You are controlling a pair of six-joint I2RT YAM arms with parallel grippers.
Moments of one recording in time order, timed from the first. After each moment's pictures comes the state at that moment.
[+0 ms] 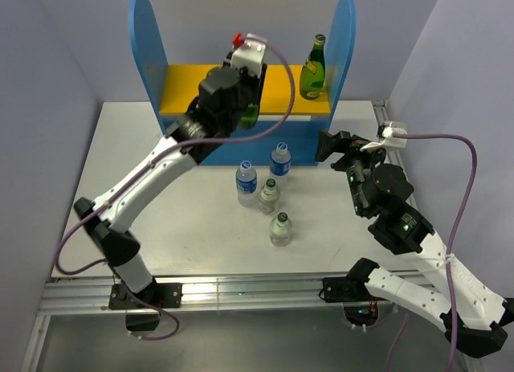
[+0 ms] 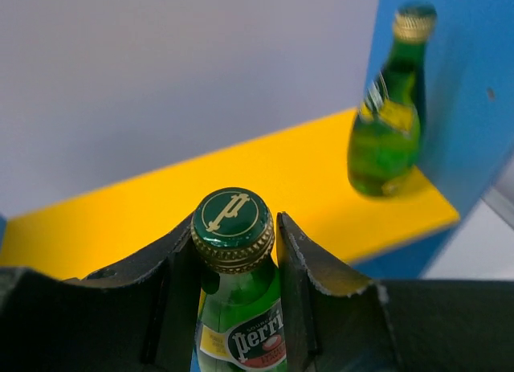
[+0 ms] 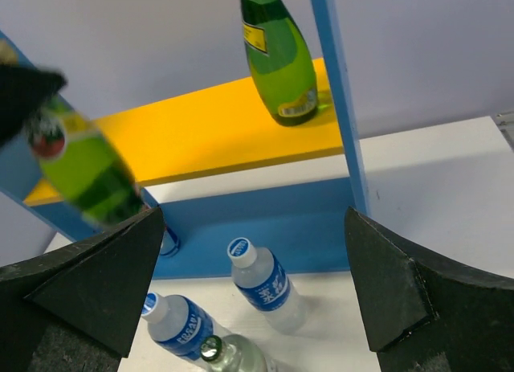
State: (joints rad) left arm -0.86 1.61 1.83 -0.18 -0.51 0.10; right arm 0.74 0.73 1.00 -0.16 0.69 0.28
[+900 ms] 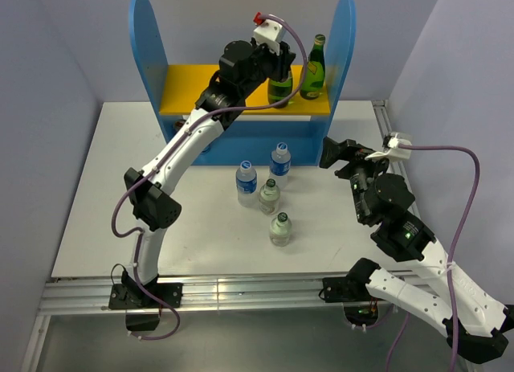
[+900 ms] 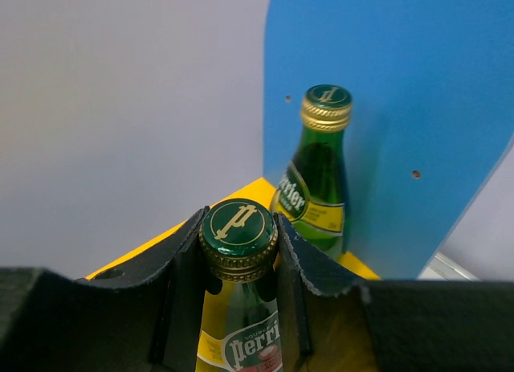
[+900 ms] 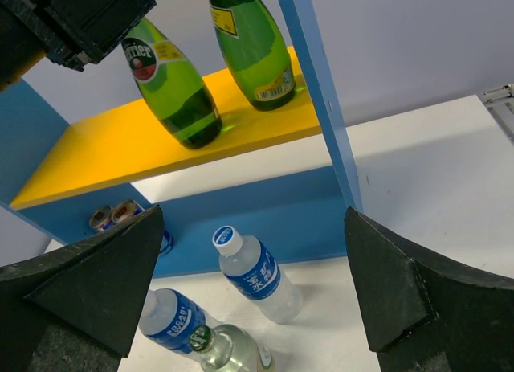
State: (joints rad) left arm -0.69 2.11 2.38 -0.13 0.00 0.00; right arm 0.74 0.66 0.91 -0.17 0.73 0.33
